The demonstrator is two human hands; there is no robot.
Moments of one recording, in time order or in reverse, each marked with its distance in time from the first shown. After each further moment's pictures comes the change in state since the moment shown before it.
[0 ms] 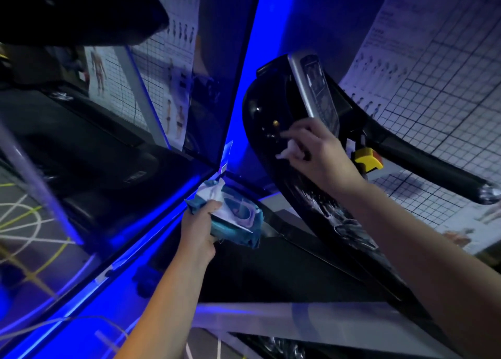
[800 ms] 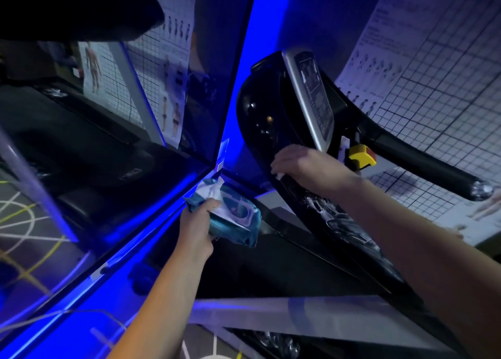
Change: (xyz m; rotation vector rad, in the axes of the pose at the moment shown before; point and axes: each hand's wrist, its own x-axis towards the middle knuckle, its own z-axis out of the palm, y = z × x) left_hand -0.006 -0.008 0.003 0.026 -0.024 -0.002; right_hand -0.009 0.011 0.002 -0.147 -0.421 -0.280
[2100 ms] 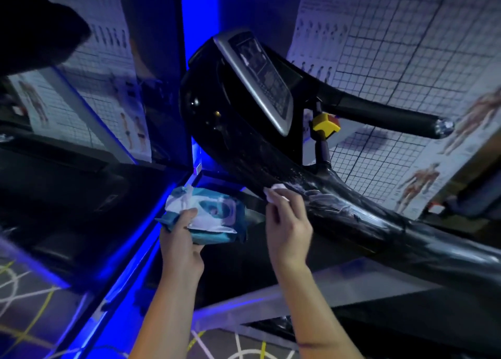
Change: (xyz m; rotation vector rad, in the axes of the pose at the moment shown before) left_hand -0.021 -0.014 0.024 -0.084 -0.001 0.061; right_hand -0.061 -0.113 0.113 0.039 1.003 0.985
